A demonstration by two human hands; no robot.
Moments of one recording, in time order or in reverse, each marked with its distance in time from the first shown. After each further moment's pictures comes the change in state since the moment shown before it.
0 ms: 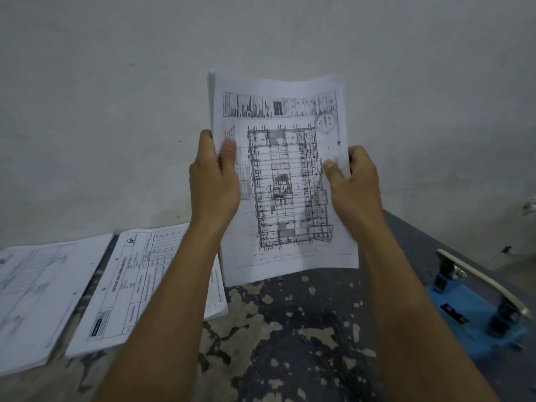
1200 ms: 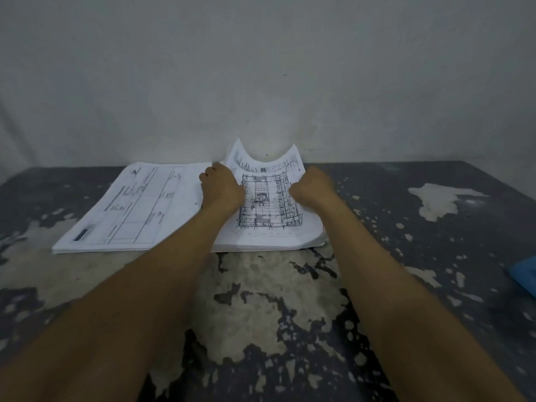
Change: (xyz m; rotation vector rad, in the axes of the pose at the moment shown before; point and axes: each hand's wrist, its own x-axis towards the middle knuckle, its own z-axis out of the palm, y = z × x) left_hand -0.047 -0.157 -0.142 0.846 -0.306 -0.564; right_hand -0.110 0.003 0.195 -0.503 -0.683 0.361
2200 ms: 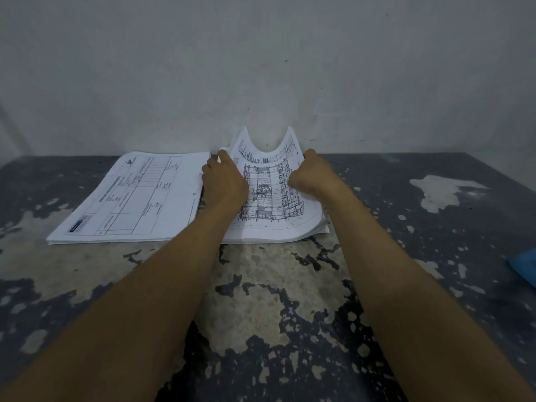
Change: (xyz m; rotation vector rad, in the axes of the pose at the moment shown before) left_hand -0.010 0.000 0.009 0.002 0.086 0.072; right_hand 0.001 -0.009 -0.005 0.058 -0.085 0.021
